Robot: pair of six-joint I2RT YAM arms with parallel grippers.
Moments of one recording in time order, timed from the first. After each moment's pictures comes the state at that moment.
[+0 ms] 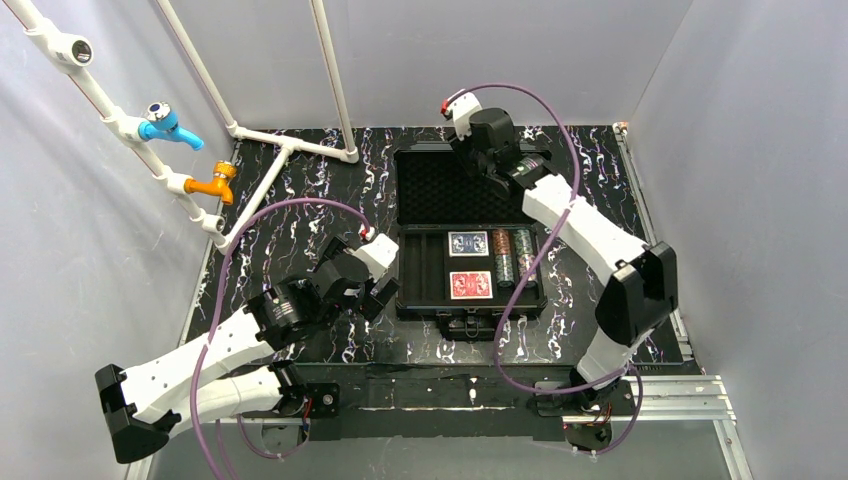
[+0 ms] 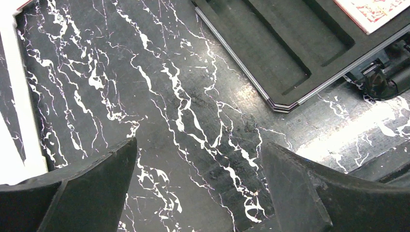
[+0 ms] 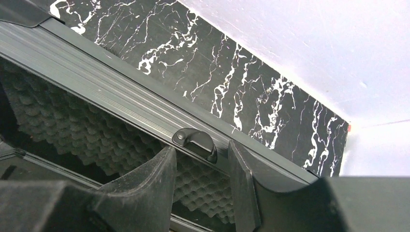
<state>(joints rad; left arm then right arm) -0.99 0.85 0.84 -0.70 -0.49 0.02 0.61 1.72 1.62 -0.35 0.30 -0.28</state>
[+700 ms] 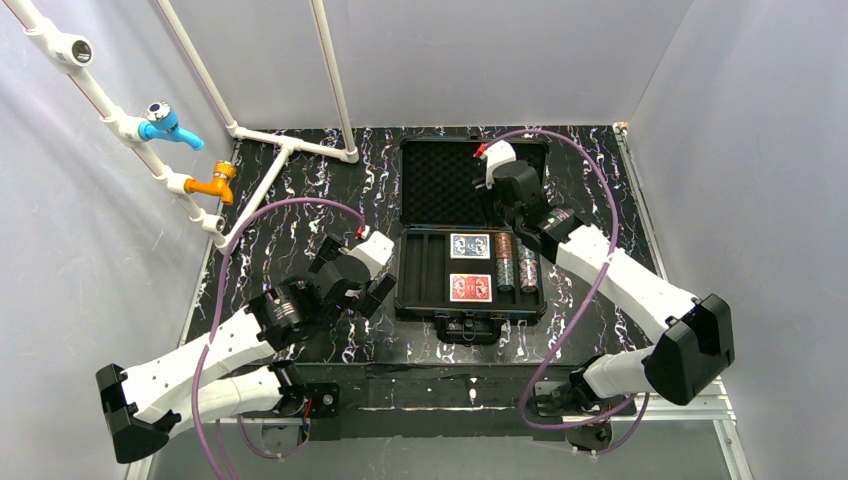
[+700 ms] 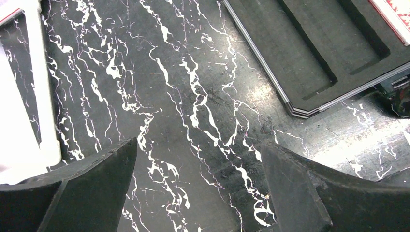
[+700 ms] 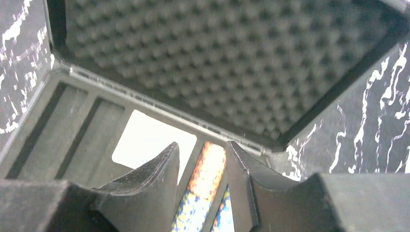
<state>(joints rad) -0.99 0.85 0.83 -0.70 -0.58 0.00 0.65 1.36 1.19 -0.38 0.30 0.01</state>
